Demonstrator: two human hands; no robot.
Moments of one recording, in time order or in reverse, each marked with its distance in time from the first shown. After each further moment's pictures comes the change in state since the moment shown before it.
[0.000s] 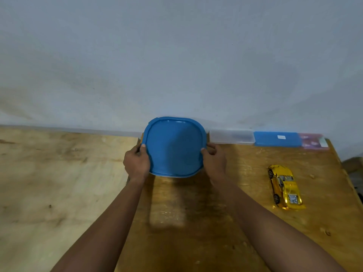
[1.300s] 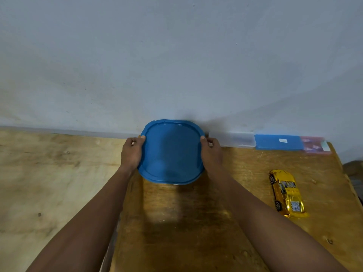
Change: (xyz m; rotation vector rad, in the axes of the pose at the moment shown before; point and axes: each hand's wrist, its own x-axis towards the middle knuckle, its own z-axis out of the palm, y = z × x) left_hand 0.062 0.002 0.011 -0.110 -0.280 -0.112; right_hand 0.037 -0.016 0.019 -0.043 -0.020 0.054
